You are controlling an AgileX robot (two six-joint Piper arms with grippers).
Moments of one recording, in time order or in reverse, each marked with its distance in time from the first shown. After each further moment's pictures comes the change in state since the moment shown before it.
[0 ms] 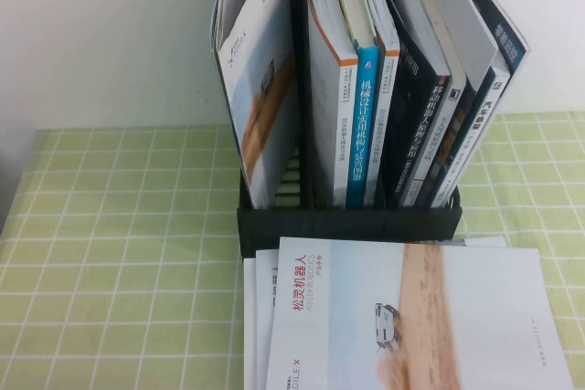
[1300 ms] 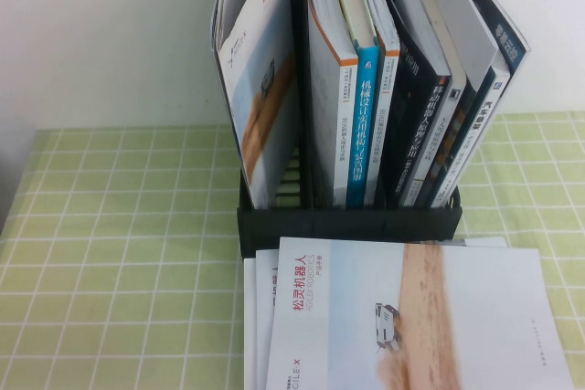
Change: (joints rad) right arm 0.000 0.000 0.000 0.058 -0.223 0.000; left arm 0.000 0.000 0.004 -0.090 -0.202 0.025
